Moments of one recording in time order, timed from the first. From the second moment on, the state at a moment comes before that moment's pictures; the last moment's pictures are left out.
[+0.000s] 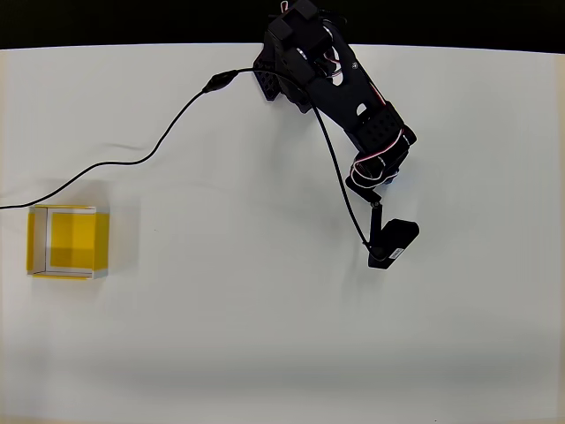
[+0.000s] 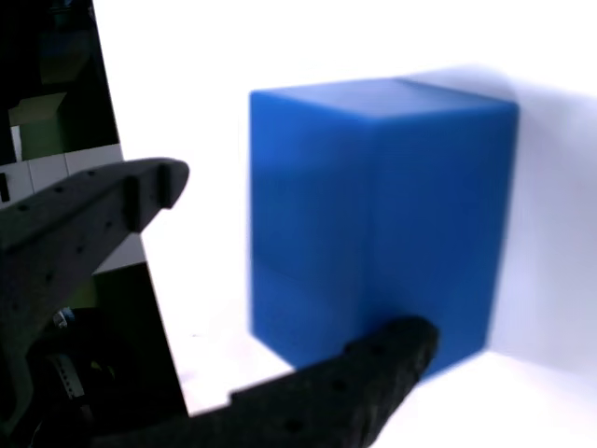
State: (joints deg) arm -46.9 105.6 126.5 66.6 -102.7
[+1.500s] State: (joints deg) arm -22.1 102.6 133.5 38.5 -114.1
